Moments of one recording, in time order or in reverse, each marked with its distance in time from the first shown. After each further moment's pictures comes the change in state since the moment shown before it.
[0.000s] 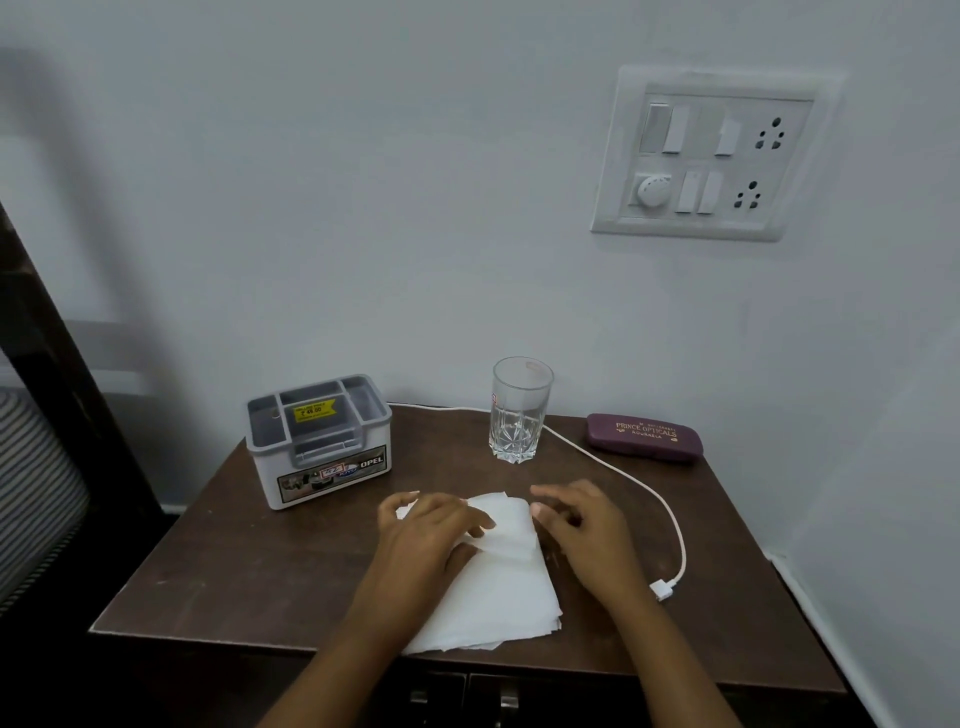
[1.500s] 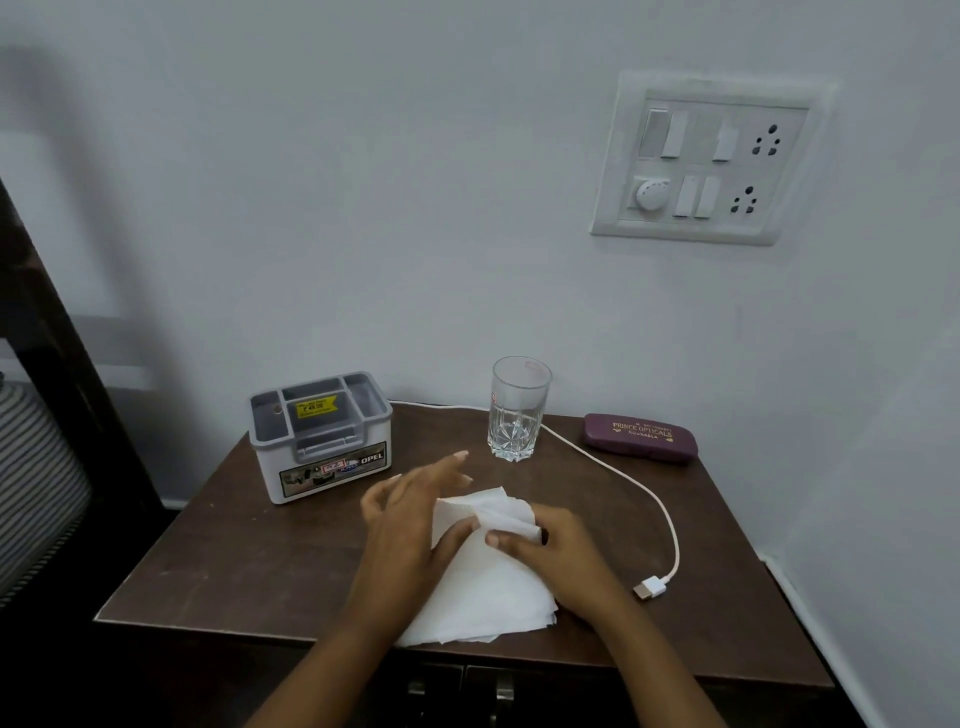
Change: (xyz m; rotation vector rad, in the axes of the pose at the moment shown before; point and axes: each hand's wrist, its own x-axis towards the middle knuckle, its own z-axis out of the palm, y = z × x) left_hand 0.001 0.007 -0.011 -0.157 0.200 -0.124; right_hand -0.022 -0.029 0.007 0.223 -0.308 -0.052
